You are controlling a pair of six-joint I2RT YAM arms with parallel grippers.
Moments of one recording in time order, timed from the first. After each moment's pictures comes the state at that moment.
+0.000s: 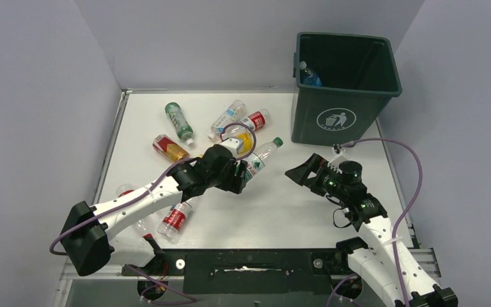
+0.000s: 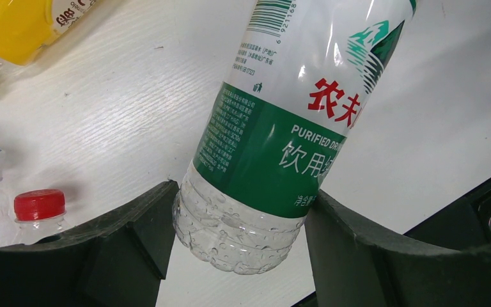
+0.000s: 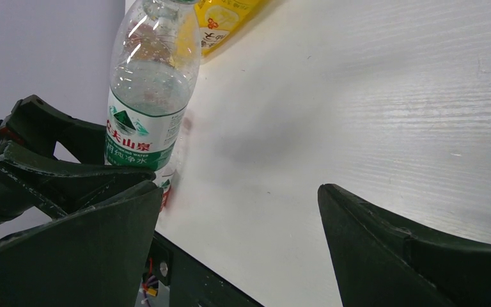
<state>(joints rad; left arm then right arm) -0.86 1.30 0.96 -0.43 -0.12 -0.43 0.27 0.72 0.49 -0.25 -0.35 0.80</state>
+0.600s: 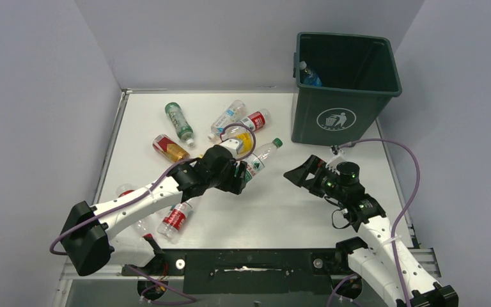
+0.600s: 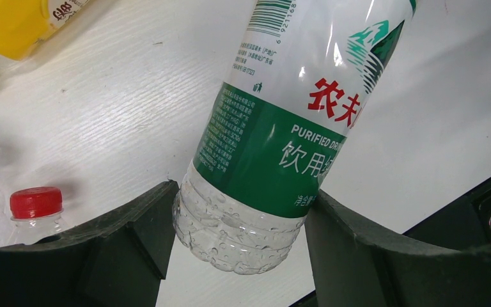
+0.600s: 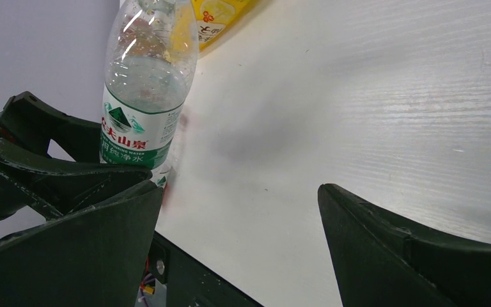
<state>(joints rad) -0.86 1.30 0.95 -0.43 -0.12 -0.43 0.30 0.72 0.47 -0.23 -0.33 0.80</state>
